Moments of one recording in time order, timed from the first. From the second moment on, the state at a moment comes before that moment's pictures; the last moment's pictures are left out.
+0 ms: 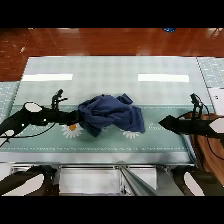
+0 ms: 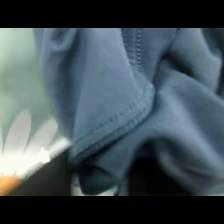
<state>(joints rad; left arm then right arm) -0.06 -1.23 0.55 0.65 -0.86 -1.10 -0.11 -0.73 0.43 -1.00 1.01 1.55</state>
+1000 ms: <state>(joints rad) -0.04 -1.22 0.71 0.61 -0.94 -1.10 0.26 -1.38 0.89 -0.79 0.90 1.39</state>
